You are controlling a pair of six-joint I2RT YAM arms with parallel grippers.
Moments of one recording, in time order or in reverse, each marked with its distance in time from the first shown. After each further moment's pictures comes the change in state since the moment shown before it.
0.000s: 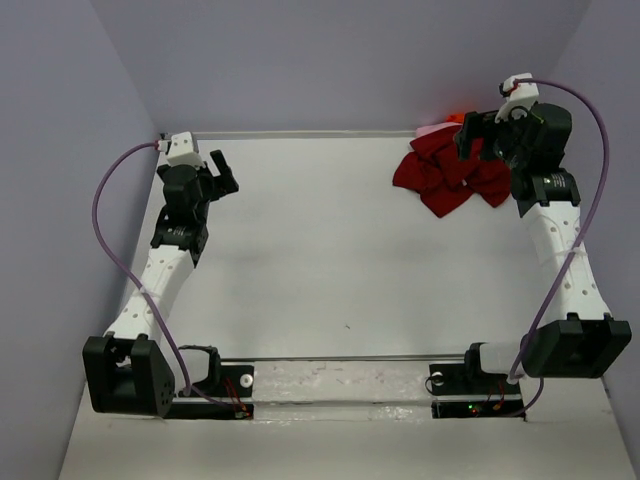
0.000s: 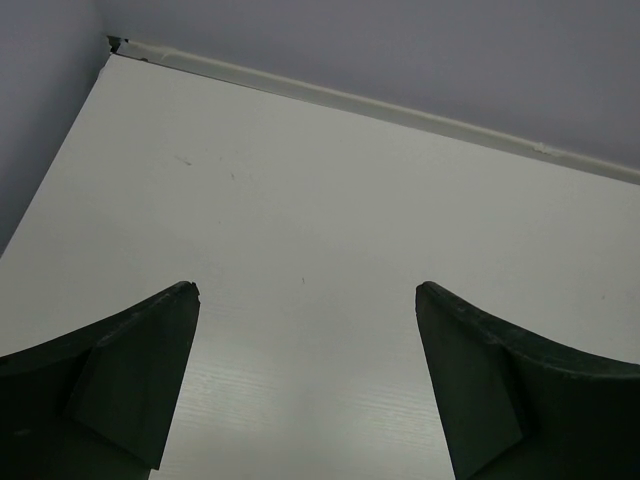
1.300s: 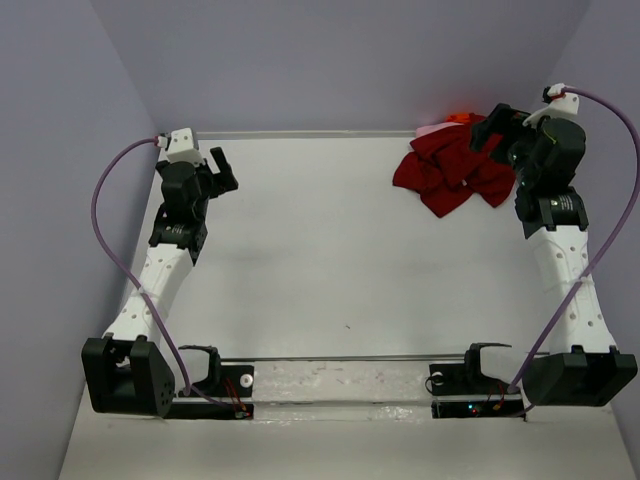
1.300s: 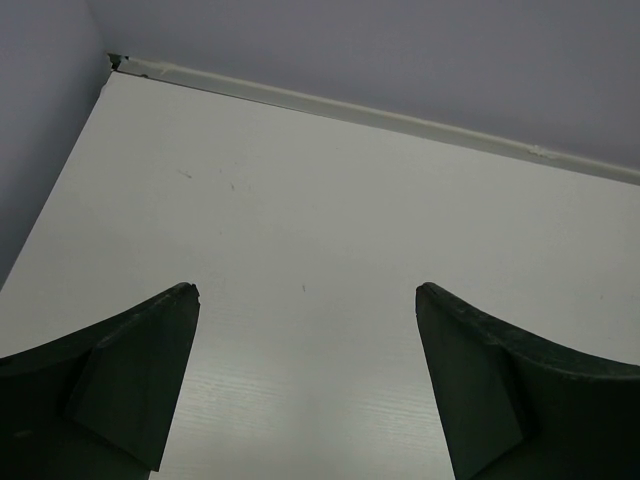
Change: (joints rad) left arm 0.000 0.007 0.029 -0.014 0.009 0.021; right arm 0.000 -0.128 -0.116 0.089 0.227 0.367
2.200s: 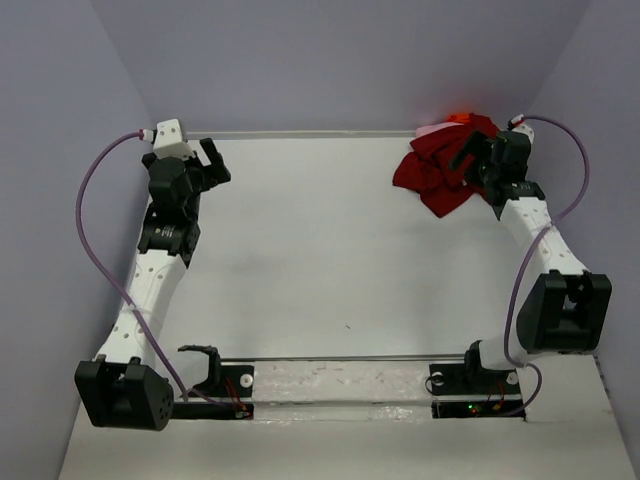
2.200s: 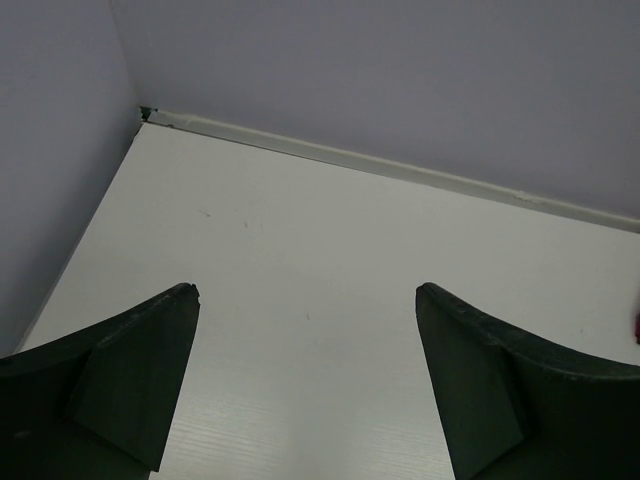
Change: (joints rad) left arm 0.000 -0.065 0.080 -0.075 -0.032 0.013; right arm 0.000 0.251 -0.145 0.034 0.101 0.207
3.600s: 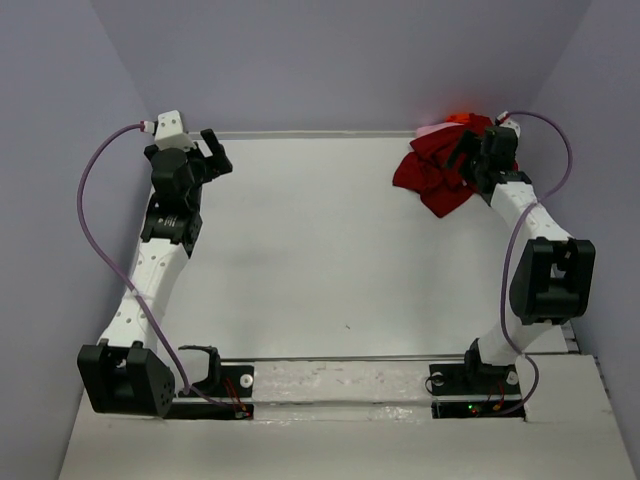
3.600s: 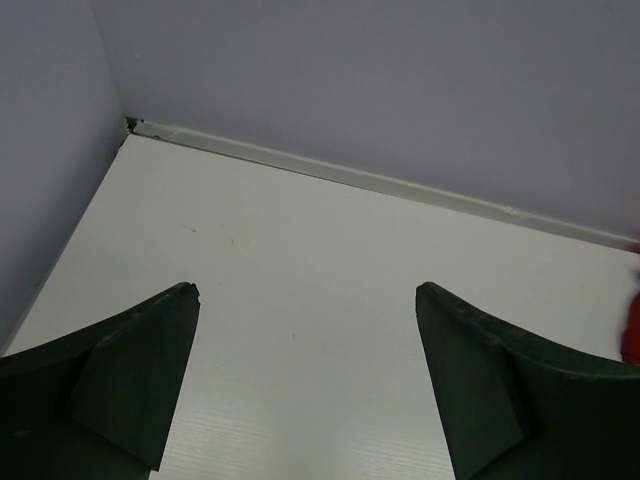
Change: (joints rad) left arm 0.000 0.066 0.048 0.040 -0.003 -0.024; right arm -0.001 0.187 0.082 0.046 0.020 -0.076
